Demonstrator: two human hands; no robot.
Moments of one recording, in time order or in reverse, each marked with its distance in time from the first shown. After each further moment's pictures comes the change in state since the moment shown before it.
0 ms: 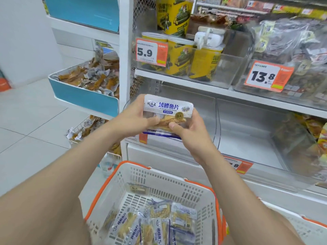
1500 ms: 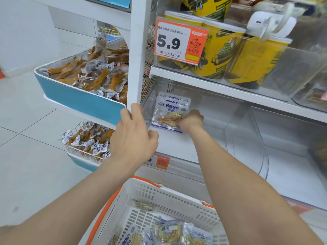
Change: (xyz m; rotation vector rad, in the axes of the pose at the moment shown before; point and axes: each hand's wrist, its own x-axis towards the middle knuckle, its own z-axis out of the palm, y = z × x) left_hand 0.054 -0.083 0.002 0.640 0.469 -0.130; right_hand 0.240 0.116 0.059 -0.758 0.200 0.471
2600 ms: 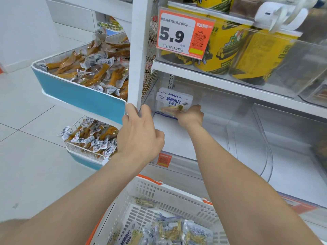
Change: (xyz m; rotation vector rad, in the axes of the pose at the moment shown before) left_hand 0.000 0.007 0.010 0.062 -0.051 0.011; right_hand -0.003 -0.005 0.008 0.170 0.051 -0.012
